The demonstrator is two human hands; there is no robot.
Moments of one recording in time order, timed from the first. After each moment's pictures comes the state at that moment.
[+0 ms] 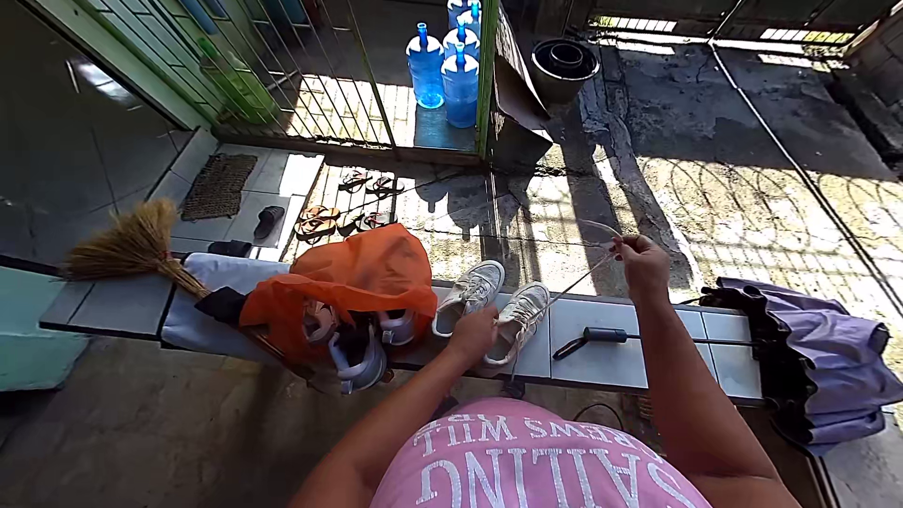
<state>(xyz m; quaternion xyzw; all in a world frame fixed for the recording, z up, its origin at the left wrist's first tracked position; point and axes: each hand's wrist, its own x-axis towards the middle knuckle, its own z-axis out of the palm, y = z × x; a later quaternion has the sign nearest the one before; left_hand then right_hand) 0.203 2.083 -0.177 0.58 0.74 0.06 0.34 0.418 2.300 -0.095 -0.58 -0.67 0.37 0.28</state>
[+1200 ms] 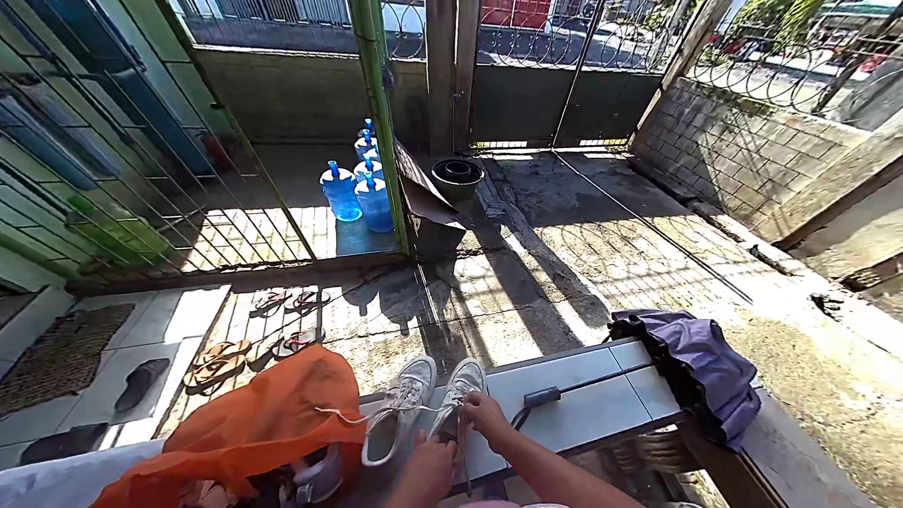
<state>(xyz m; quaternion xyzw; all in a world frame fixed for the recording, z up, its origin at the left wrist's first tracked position) 0.242 2.071 -0.181 0.71 0.62 -0.13 0.31 0.371 2.174 -0.194 -0.53 -0.57 0.62 0.08</state>
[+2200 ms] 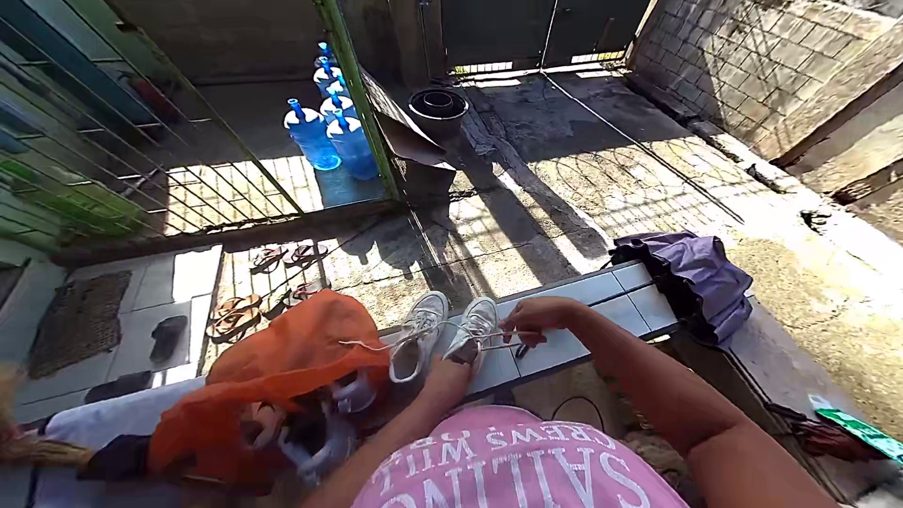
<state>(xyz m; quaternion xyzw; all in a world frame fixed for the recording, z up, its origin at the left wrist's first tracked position) 0.227 2.078 -0.183 0.72 0.58 -0.19 0.32 0.423 2.229 -0.073 -0.40 -0.61 0.65 -0.19</state>
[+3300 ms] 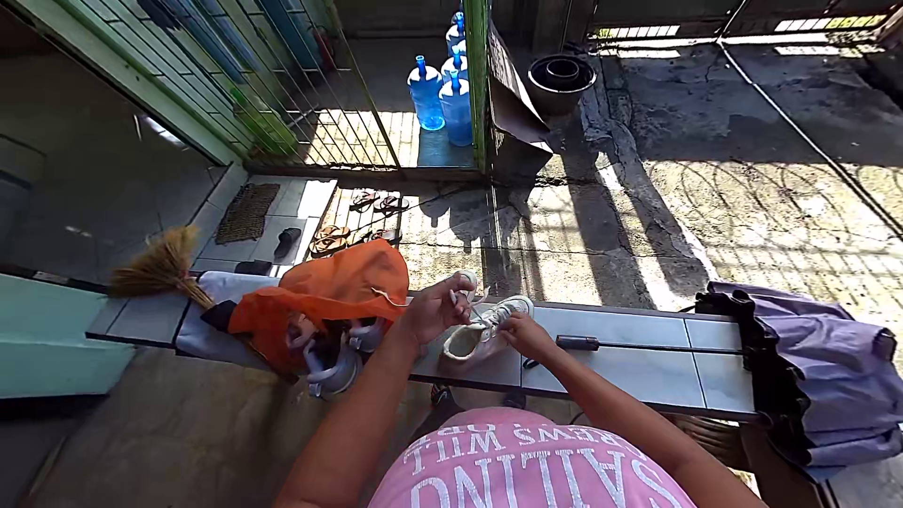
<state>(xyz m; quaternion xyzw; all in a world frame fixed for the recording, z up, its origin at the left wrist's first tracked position) 0.207 2.114 -0.076 0.19 0.51 0.51 0.66 0.415 2.232 -0.218 -0.30 -0.85 0.43 -0.08</state>
